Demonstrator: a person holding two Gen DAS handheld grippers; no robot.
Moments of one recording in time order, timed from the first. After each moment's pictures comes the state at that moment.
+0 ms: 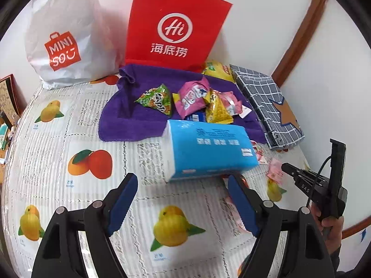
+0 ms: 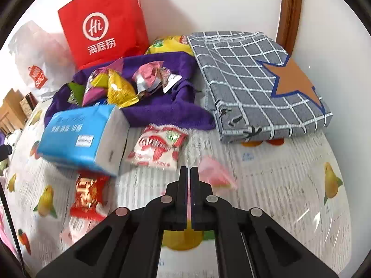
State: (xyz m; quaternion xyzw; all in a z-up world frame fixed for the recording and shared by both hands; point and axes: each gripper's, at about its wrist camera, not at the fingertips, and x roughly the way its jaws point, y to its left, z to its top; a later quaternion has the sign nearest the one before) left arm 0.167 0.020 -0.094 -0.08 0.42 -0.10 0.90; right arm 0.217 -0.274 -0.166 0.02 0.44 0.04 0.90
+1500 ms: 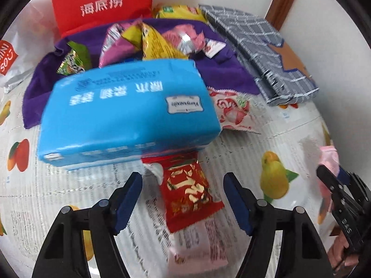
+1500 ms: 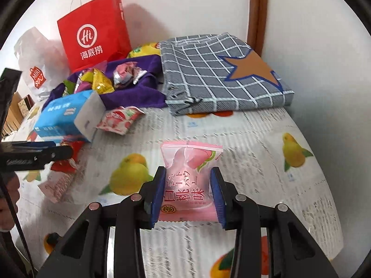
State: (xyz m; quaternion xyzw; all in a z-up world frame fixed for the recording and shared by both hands) left arm 0.213 -0.126 -0.180 0.00 0.51 -0.09 0.85; right arm 0.153 -0.346 -0.183 0.02 0.40 0.01 0.92
